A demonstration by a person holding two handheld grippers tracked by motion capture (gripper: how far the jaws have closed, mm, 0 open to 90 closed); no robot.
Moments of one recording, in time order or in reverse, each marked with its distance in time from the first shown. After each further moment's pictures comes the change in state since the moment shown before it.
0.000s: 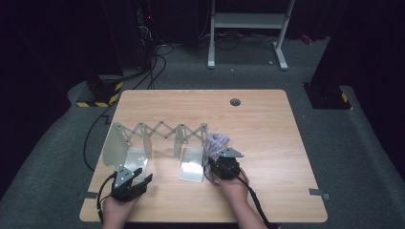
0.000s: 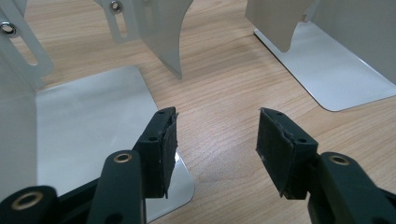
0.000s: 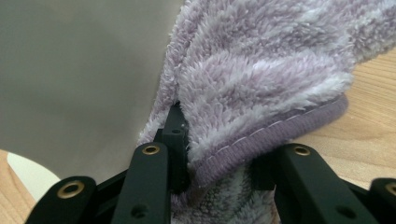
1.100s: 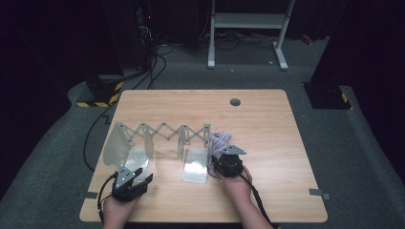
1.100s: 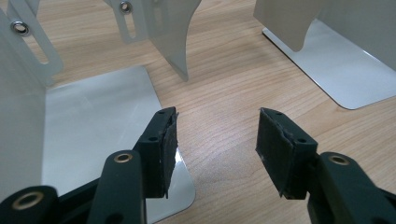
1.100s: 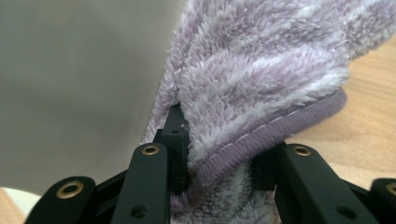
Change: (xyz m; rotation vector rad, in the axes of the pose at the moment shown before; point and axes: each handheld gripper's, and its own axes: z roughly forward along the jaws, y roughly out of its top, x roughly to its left) left arm -0.002 0.000 0.000 -0.001 0.007 0.009; right arm -0.009 0.009 -0.007 0.009 -0.013 0.000
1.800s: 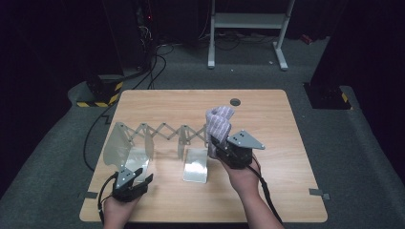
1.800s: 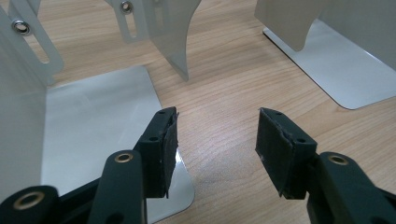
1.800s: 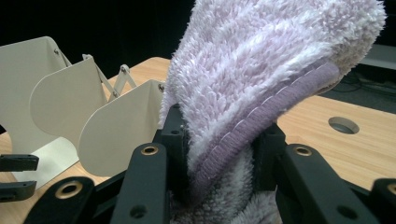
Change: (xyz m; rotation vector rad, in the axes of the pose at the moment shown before) left arm -0.001 0.000 0.001 0.000 0.005 0.002; right arm 0.015 0.069 -0.090 -0.319 0.043 -0.061
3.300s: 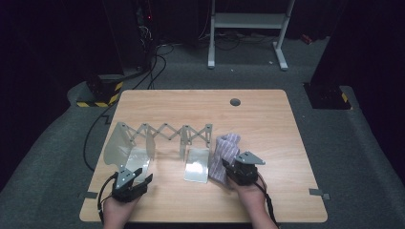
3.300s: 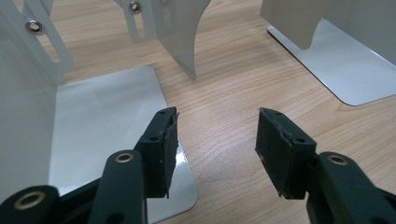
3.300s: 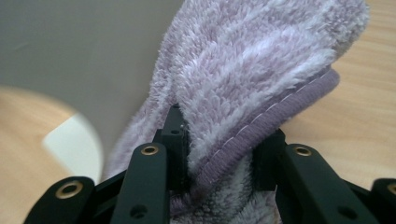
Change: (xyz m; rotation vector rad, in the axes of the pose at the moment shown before) left arm 0.000 0.000 0.000 0.000 0.004 0.005; right arm -0.028 -0.093 0.015 0.237 -0.053 0.056
